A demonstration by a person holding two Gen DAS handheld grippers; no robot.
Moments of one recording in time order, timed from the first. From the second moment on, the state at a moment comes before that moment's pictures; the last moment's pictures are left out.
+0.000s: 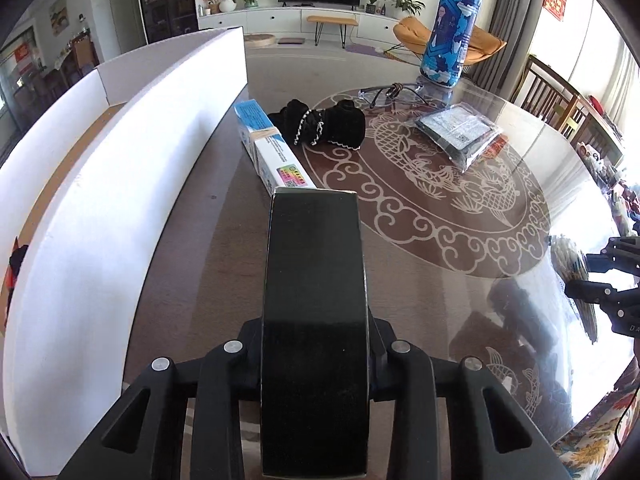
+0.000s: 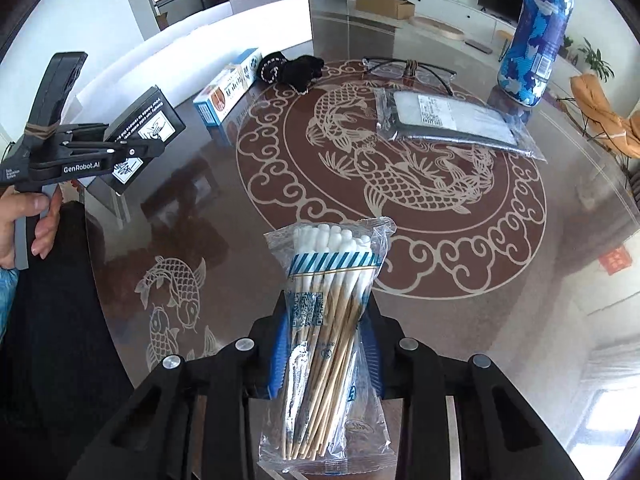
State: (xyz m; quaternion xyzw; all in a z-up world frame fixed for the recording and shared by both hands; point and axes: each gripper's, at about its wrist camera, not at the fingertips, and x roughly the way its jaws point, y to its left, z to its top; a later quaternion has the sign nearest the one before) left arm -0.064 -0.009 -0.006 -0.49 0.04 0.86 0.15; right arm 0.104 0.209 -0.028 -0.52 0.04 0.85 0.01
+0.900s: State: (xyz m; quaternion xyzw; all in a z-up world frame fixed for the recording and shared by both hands) left arm -0.184 -0.273 0.109 -0.45 -0.08 0.89 -0.04; right arm -0.269 0.043 0.133 -0.35 0.04 0.92 -0.16
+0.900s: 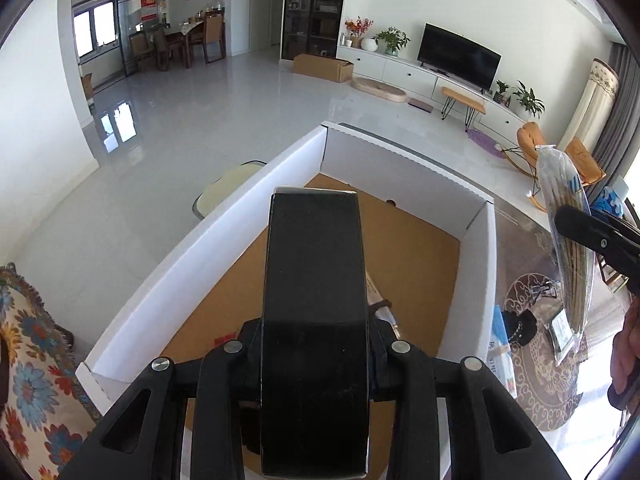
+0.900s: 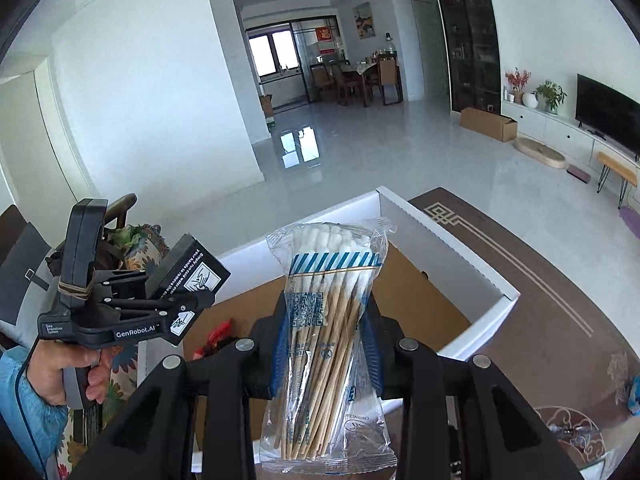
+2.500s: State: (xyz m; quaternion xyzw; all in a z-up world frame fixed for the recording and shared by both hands) left arm -0.008 0.075 -0.026 -0.46 0.05 0.87 0.17; right arm 0.161 0.251 -0.081 -0.44 0.07 0.86 0.24
